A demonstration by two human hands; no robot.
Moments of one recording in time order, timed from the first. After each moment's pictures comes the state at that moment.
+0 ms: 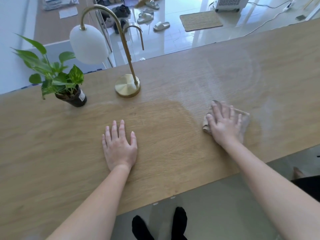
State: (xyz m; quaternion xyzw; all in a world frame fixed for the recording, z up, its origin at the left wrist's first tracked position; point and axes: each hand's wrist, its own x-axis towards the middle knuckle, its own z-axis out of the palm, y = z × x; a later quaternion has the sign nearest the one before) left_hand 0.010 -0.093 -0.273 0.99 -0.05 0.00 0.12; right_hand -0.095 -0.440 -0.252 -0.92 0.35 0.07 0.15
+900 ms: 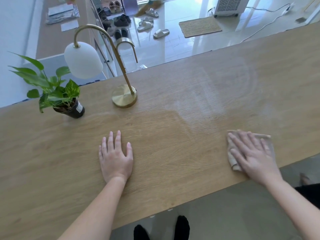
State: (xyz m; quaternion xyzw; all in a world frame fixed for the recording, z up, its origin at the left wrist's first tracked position) left_hand 0.009 -0.098 -0.268 0.99 -0.04 0.00 0.12; right_hand -0.218 -0.496 -0.242 -0.95 0.25 0.11 0.13
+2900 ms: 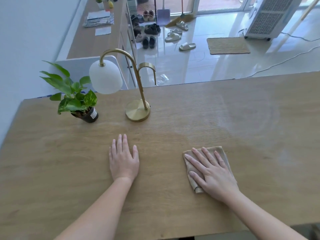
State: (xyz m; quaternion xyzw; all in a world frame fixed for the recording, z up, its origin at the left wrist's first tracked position) left_hand 0.048 -0.141 -0.262 0.99 0.03 -0.01 0.12; right_hand -0.087 -0.447 -0.242 -0.98 -0.01 0.16 0.09
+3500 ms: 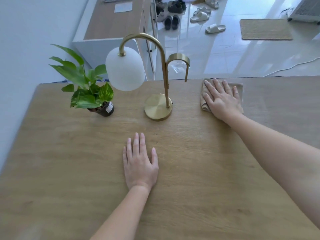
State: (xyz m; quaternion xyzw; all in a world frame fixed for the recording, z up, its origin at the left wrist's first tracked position) left_hand 0.052 -0.147 -0.279 1.00 0.05 0.00 0.08; right_hand 0.210 -0.479 -0.251 -0.98 0.10 0.10 0.13
